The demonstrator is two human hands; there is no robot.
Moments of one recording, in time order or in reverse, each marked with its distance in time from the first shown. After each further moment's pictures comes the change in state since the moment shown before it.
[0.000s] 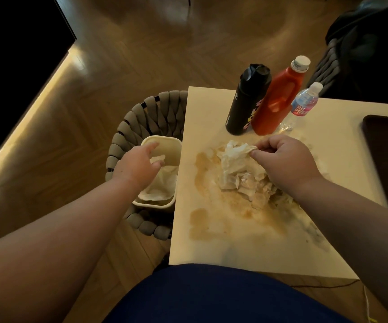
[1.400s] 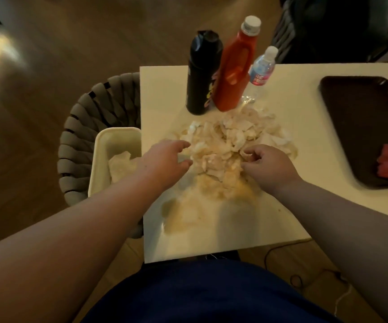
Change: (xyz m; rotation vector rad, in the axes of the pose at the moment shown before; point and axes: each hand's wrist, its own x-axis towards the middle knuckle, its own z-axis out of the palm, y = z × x) left_hand -0.012 0.120 0.055 -0.018 -0.273 0.251; right_hand -0.013 0.098 0.002 -0.174 -0.059 0.225
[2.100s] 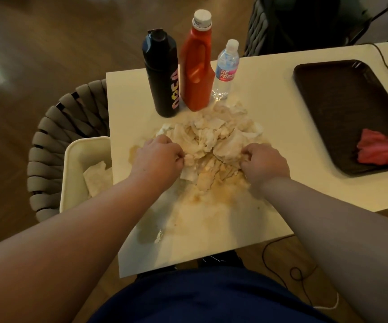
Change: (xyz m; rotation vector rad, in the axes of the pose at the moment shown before) left_hand 0.025 0.054 0.033 0.245 0.043 0.137; right_hand 0.030 0.065 -0.012 -0.315 0.086 0.095
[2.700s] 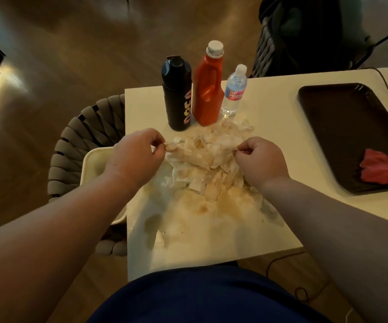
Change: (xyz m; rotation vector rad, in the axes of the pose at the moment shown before) left_hand -0.021 -0.022 -0.073 -0.202 0.258 -0.082; right_hand -0.012 -0.043 -0.041 0.472 0.147 -0.065
